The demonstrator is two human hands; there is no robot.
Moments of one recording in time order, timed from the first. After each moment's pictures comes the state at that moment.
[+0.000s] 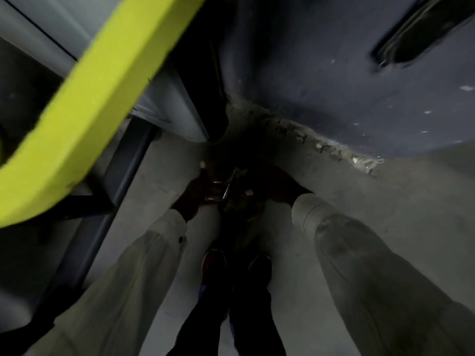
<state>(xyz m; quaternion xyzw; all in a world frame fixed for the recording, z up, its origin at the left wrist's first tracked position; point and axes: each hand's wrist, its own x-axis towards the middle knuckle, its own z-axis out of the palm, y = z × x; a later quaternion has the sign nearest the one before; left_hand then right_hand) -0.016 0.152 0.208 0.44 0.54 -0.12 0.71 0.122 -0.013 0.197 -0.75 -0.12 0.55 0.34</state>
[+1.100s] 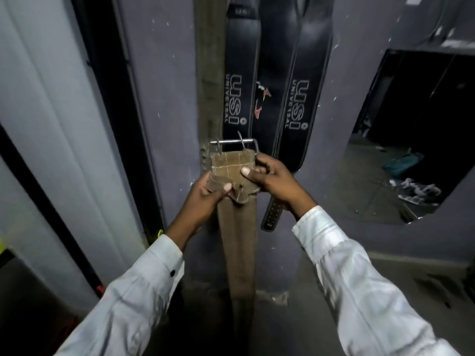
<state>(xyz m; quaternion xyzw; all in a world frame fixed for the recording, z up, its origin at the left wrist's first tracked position) 0.015 0.034 0.858 0.66 -0.07 0.15 0.73 0.084 -0.143 0.908 -0.70 -0.31 0.09 0.64</state>
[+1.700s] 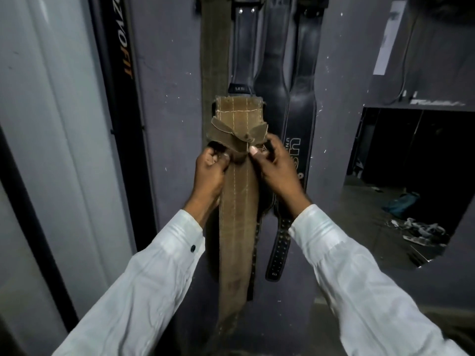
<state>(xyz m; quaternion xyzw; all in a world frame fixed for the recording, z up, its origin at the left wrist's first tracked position) 0.065 0.031 1.014 0.56 -0.10 0.30 0.77 0.093 -0.116 1.027 -0.73 -0.30 -0.18 0.59</state>
